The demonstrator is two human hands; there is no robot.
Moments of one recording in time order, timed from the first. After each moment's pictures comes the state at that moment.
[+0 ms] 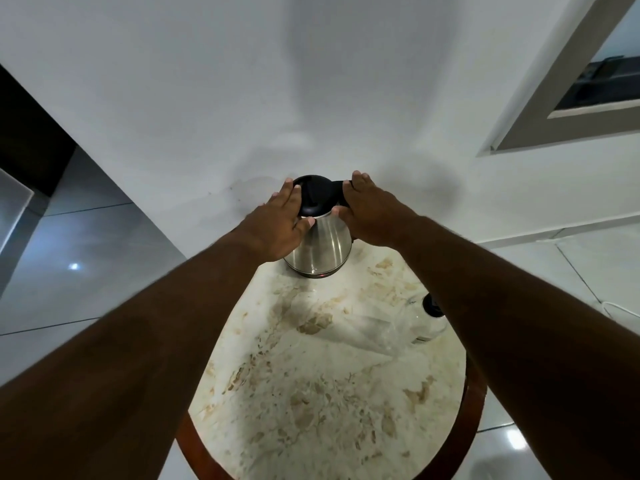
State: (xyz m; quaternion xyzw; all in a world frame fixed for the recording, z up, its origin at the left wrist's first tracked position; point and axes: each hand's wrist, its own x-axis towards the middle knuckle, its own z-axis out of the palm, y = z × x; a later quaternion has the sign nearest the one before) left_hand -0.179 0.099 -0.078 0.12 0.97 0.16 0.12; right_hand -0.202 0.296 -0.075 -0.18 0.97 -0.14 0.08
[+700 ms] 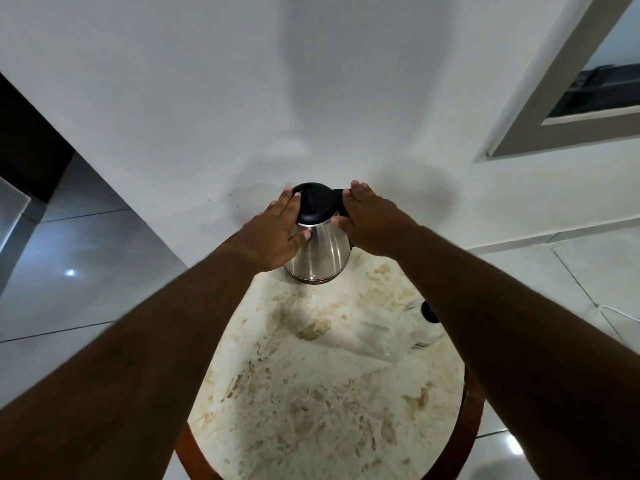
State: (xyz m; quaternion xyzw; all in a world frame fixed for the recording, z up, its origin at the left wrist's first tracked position) left_hand -0.182 0.089 -0.087 0.15 0.97 0.17 0.11; right_hand -0.196 0.299 -0.073 -0.18 0.97 -0.11 0.08
